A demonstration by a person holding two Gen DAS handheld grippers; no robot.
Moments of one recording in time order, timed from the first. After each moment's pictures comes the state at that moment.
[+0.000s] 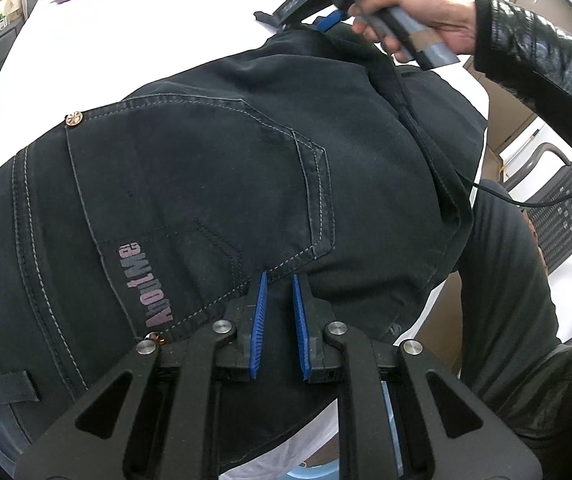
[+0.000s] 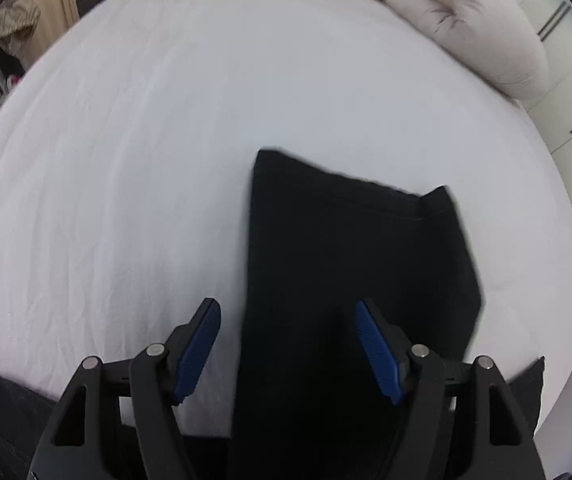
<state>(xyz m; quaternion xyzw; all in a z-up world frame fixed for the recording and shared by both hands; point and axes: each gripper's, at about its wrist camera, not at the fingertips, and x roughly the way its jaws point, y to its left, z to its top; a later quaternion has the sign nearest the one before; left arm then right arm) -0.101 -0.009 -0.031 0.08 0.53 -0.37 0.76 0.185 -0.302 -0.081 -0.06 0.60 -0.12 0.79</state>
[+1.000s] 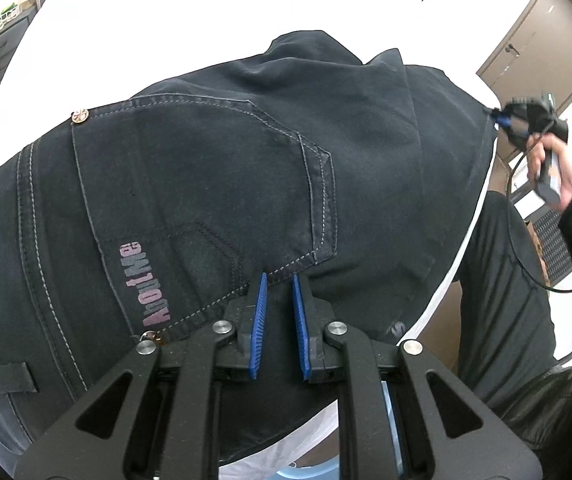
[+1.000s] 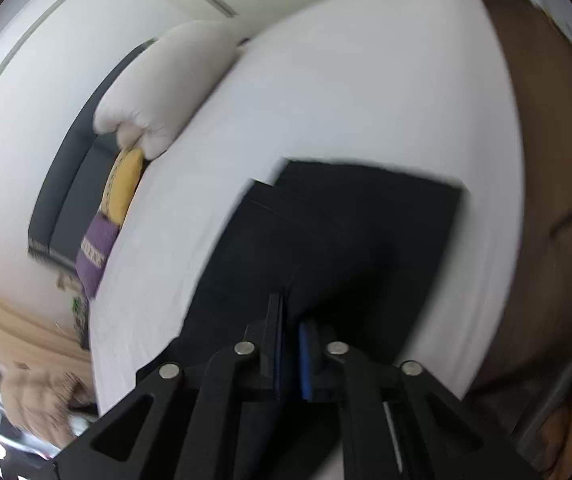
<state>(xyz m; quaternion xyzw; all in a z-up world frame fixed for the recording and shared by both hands) -0.103 -0.019 -0.028 0.07 0.54 -0.35 0.76 -0.219 -0.559 -0.062 0.49 0.27 -0.28 0.78</state>
